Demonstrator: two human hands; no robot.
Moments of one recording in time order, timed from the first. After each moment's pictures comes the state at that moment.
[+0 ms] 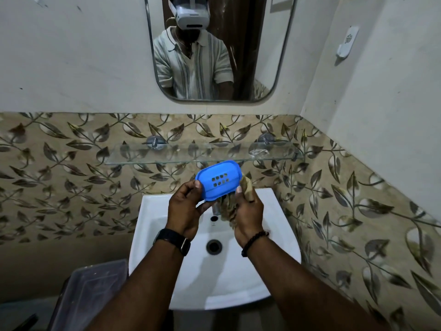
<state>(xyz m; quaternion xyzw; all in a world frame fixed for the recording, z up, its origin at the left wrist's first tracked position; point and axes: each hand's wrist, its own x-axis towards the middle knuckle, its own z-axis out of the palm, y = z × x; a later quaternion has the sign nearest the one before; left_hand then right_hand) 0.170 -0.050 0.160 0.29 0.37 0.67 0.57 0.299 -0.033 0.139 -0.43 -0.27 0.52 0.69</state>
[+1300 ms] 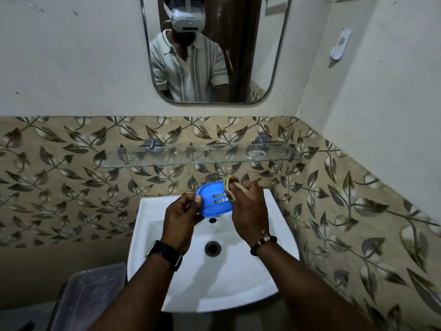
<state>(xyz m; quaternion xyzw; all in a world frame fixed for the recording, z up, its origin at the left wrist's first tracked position) 0.161 -0.066 0.141 0.39 0.43 0.63 0.51 0.331 -0.043 0.144 -0.56 -0.71 -0.04 0.42</state>
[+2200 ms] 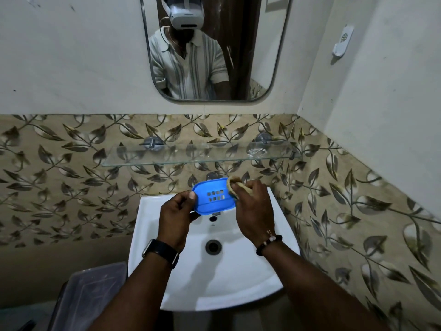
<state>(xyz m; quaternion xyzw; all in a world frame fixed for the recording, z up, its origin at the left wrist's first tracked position) 0.149 -0.060 0.136 0.37 0.45 0.64 0.49 0.340 -0.045 0.145 -0.56 -0.72 -0.07 0.39</state>
